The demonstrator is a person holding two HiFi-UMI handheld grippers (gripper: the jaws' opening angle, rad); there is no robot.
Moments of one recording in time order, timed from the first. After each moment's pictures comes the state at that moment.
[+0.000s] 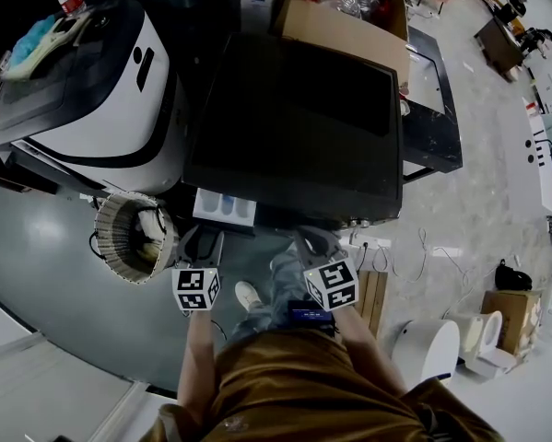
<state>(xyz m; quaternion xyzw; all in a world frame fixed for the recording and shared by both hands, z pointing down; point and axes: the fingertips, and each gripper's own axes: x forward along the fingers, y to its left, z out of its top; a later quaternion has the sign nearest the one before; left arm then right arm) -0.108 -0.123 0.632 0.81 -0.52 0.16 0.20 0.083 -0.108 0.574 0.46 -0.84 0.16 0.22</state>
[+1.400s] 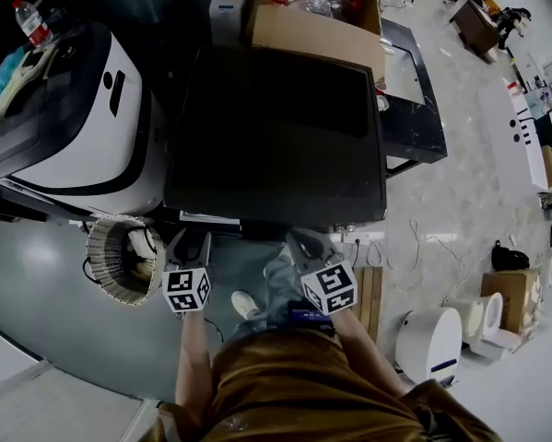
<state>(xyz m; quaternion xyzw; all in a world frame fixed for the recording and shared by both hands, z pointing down) -0.098 -0.170 0.634 0.82 -0.51 0.15 0.21 0.103 -0.129 0.555 0.48 -0.84 0.16 0.19</state>
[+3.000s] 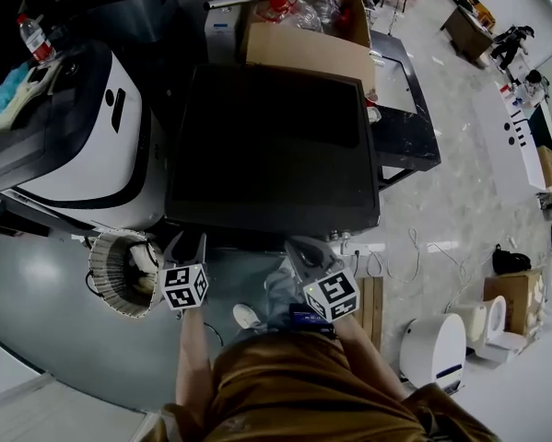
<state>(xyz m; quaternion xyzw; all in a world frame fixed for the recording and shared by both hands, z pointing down) -0.103 -0.190 0.626 0.81 -0.52 0.16 0.23 0.102 -0.123 0.528 0.47 -0.86 0.12 0.16</state>
